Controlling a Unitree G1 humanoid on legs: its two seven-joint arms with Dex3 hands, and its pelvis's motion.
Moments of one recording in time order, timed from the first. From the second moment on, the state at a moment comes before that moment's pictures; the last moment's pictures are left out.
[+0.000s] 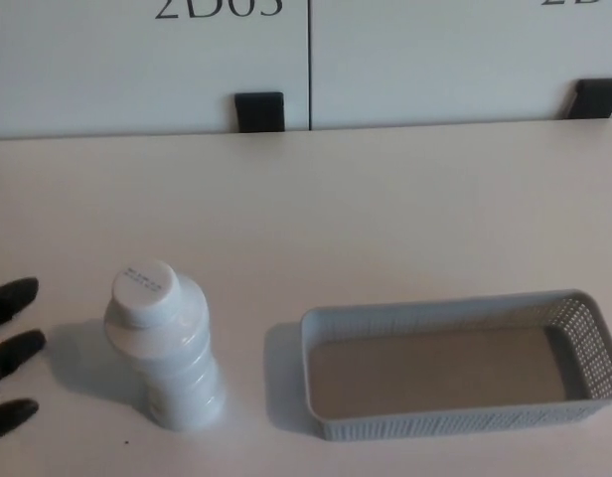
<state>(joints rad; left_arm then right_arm) 0.21 0.63 0.31 0.18 -0.35 0.04 -0.80 0.39 -0.37 -0.17 0.78 0.08 -0.31 0.37</state>
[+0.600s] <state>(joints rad) 0.47 0.52 0.18 -0.12 -0.37 -0.08 -0.88 0.39 -0.37 -0.16 0.76 0.08 -0.31 0.37</state>
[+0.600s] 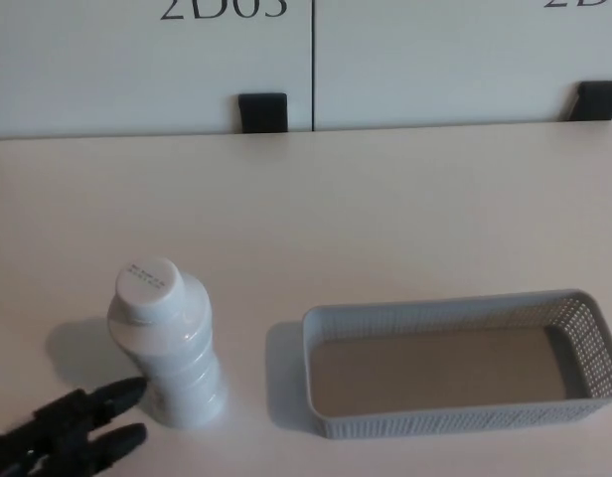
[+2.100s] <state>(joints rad) 0.09 0.49 0.14 0.07 -0.42 0.12 -0.75 0.33 -0.37 -0.14 0.77 0.08 -0.29 0.35</state>
